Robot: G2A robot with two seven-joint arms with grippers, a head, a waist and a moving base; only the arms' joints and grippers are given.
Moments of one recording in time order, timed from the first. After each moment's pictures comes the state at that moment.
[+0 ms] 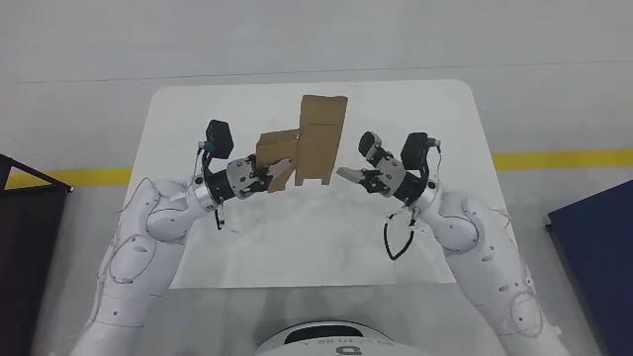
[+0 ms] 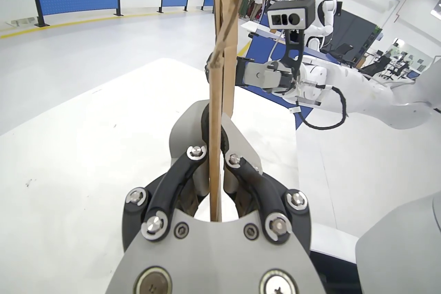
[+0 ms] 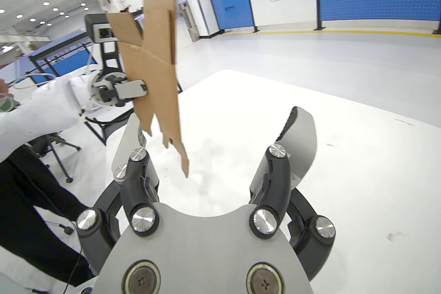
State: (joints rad) left arm 1.43 -1.13 -1.37 -1.63 0.68 -0.95 -0.30; right arm -1.47 -1.19 1.26 -1.66 -0.80 -0.77 0.10
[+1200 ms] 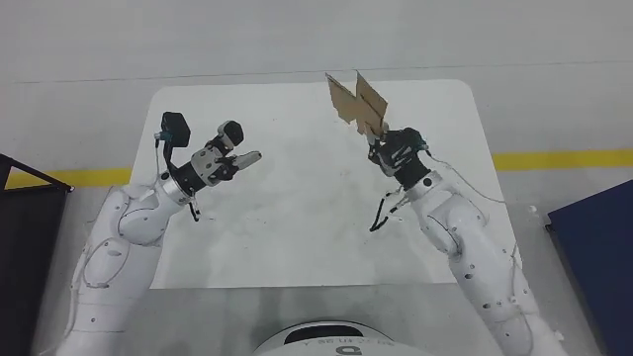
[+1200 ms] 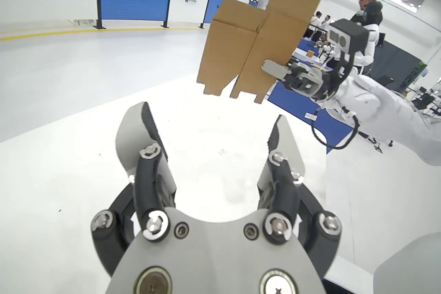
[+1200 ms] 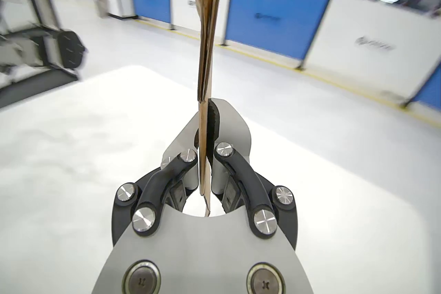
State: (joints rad) left arm 1.49 -1.09 -1.51 -1.62 0.65 -0.85 -0.22; right arm -1.53 -1.18 1.21 -1.83 -1.60 -0.10 -0.12
